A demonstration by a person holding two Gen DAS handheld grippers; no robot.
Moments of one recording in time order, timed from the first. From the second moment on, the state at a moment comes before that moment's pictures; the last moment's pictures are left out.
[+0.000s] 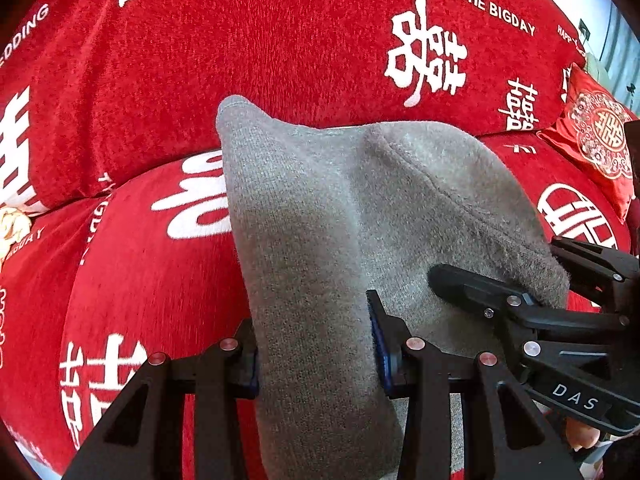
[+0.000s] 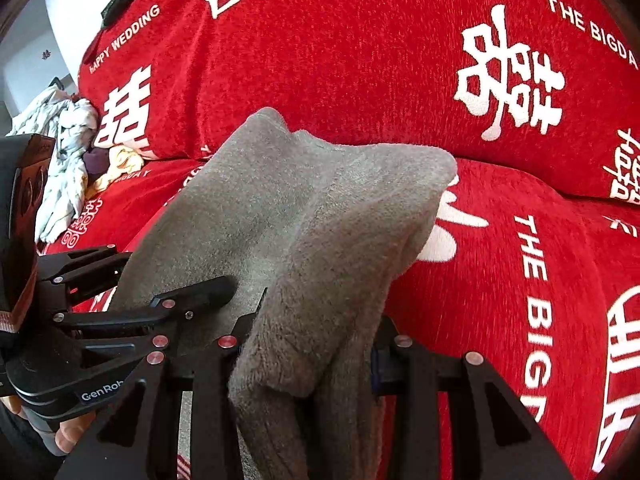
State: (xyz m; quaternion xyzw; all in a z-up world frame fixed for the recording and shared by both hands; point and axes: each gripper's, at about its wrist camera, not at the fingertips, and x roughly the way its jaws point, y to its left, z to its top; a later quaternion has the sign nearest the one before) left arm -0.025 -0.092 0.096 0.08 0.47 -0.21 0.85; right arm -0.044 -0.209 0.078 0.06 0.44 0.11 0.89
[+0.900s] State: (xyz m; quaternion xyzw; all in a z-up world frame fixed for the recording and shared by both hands) left arm -0.115 -0.062 0.072 0.10 0.47 -0.20 0.86; right arm -0.134 -0.171 0.052 0.04 0.43 0.10 0.90
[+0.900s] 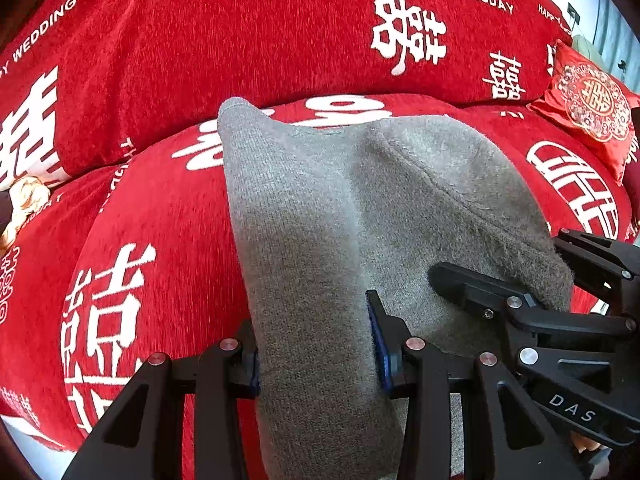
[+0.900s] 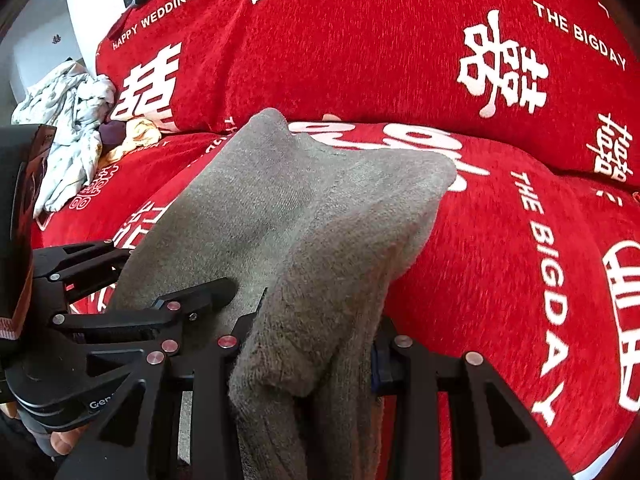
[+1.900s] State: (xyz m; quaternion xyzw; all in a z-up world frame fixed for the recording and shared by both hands) left arm -0.121 -0.001 0.074 0.05 0.44 -0.15 0.88; right arm -0.158 -0.233 0.057 0.13 0.38 0.09 0.91
